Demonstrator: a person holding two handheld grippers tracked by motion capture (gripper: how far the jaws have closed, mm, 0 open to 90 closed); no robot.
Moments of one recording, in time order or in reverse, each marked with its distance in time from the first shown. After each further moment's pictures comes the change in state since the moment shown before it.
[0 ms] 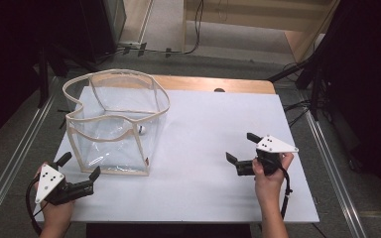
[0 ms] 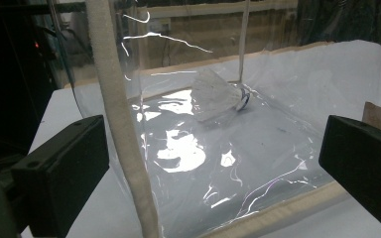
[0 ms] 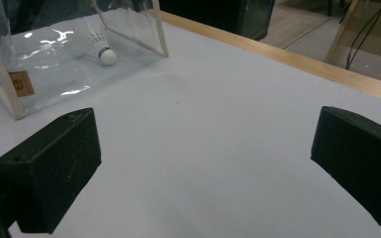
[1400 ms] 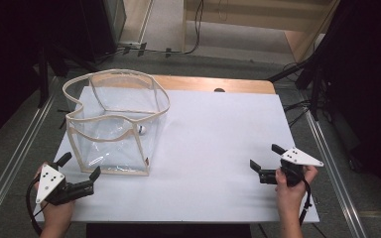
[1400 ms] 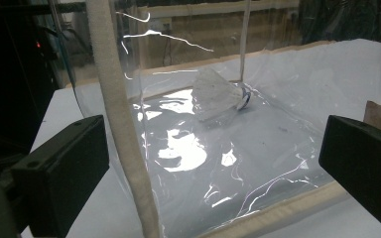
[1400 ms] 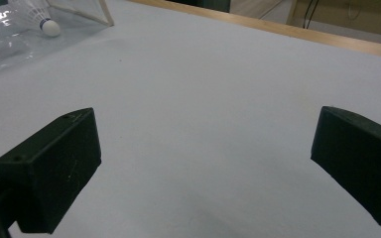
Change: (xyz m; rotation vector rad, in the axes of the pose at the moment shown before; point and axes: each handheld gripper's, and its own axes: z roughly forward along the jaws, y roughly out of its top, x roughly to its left) left arm -0.001 0.000 0.000 0.001 0.006 0.003; right arm -0.036 -0.049 -0.042 0.026 -0.123 0.087
